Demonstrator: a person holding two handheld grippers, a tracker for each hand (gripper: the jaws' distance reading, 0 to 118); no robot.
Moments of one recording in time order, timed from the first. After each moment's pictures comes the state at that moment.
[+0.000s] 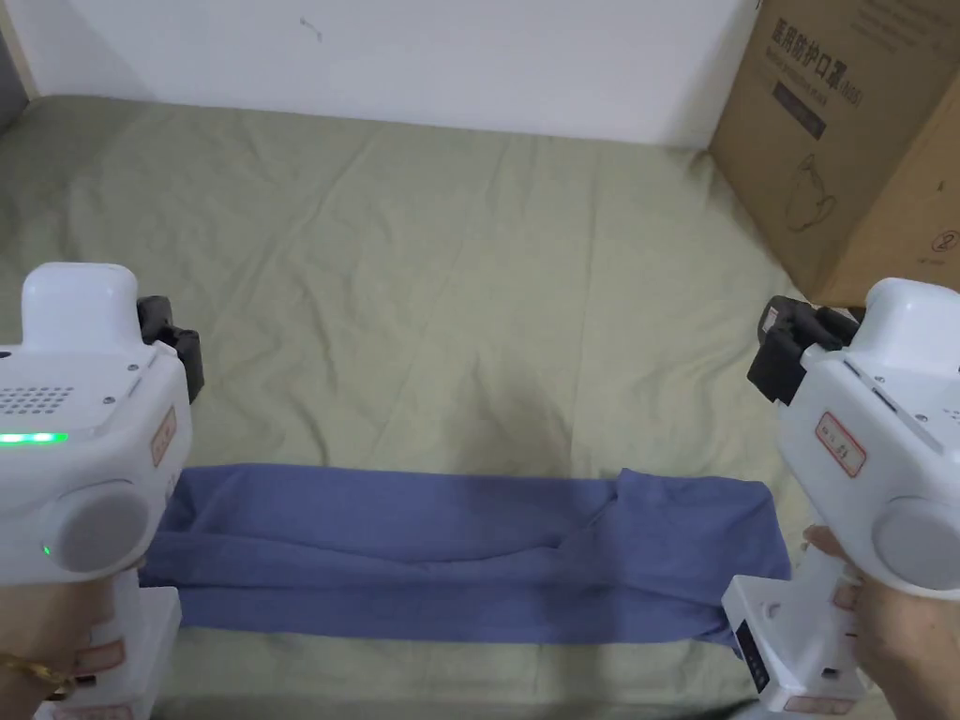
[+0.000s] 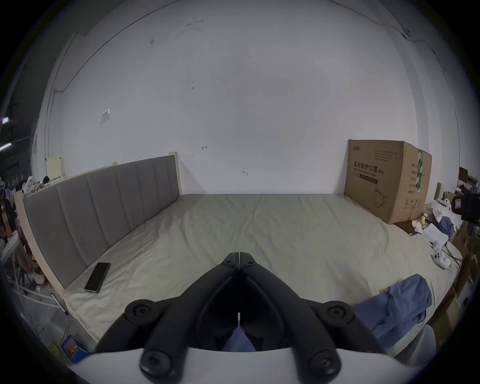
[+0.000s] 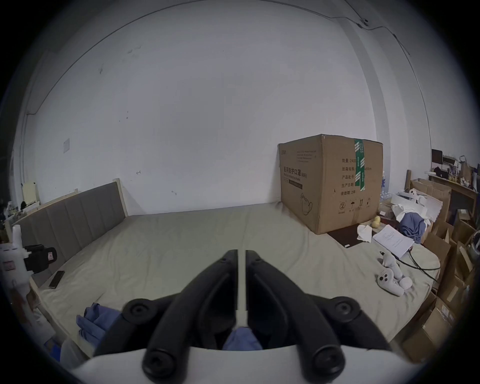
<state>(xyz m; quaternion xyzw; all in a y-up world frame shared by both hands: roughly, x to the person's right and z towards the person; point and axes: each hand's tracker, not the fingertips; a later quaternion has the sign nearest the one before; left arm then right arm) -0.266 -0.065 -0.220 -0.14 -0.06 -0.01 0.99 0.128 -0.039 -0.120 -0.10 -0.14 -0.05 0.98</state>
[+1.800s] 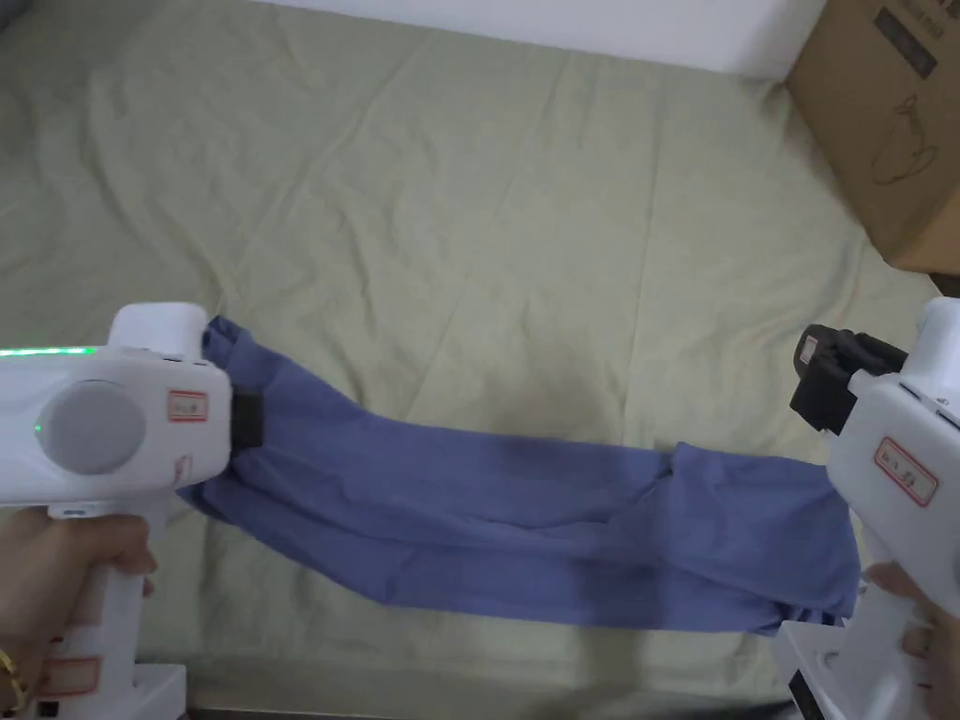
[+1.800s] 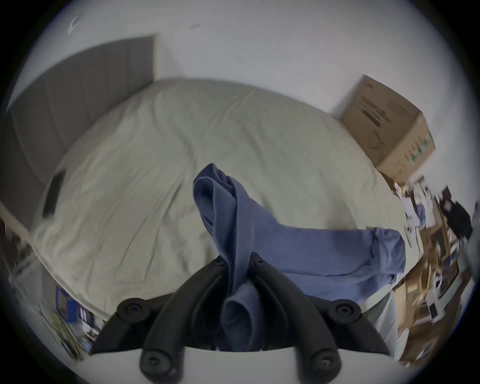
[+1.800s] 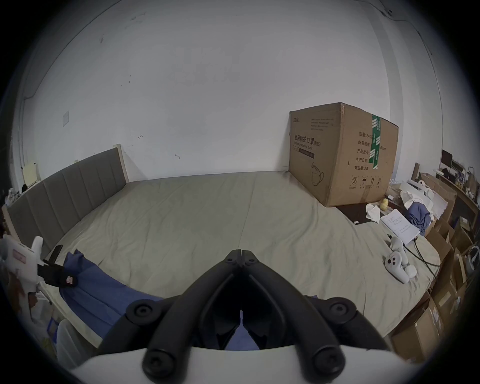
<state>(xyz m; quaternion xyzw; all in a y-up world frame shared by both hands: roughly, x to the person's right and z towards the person) -0.271 -0.110 -0.263 -0.44 -0.14 0.03 0.88 0.108 -0.066 -0.147 -0.20 -0.12 -0.04 0.97</state>
